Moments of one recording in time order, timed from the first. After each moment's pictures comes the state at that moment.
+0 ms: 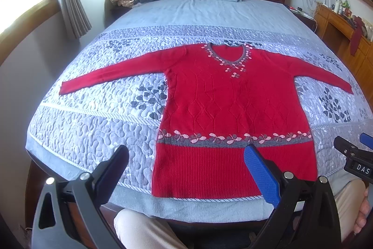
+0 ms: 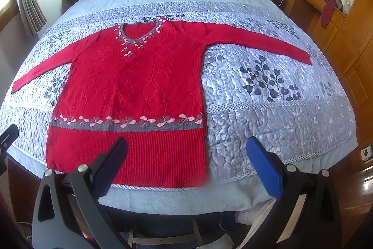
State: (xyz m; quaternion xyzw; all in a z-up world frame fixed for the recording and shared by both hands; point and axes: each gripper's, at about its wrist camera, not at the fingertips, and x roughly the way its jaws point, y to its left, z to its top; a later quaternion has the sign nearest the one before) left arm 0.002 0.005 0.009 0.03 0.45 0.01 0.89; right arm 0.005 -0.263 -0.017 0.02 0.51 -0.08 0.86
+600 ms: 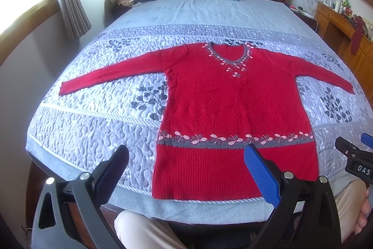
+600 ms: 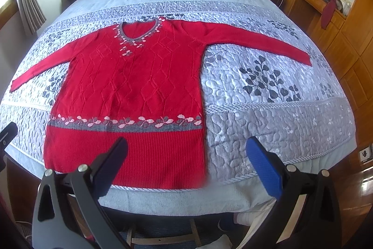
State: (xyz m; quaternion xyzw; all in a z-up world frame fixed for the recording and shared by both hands) left arm 0.007 0.007 0.008 0.03 0.45 0.01 0.89; right arm 0.008 -0.264 -0.019 0.02 0.51 -0.08 0.86
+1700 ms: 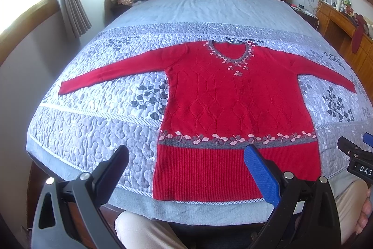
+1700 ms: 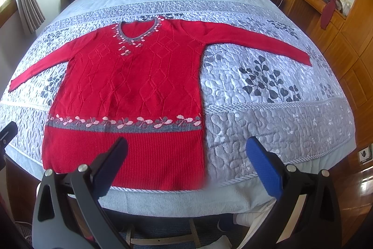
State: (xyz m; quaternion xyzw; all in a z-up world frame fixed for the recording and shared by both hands) left arm 0.012 0.009 0.004 0.04 0.46 0.01 0.89; right arm 0.011 -0.265 -0.021 0.02 0.51 -0.08 0.86
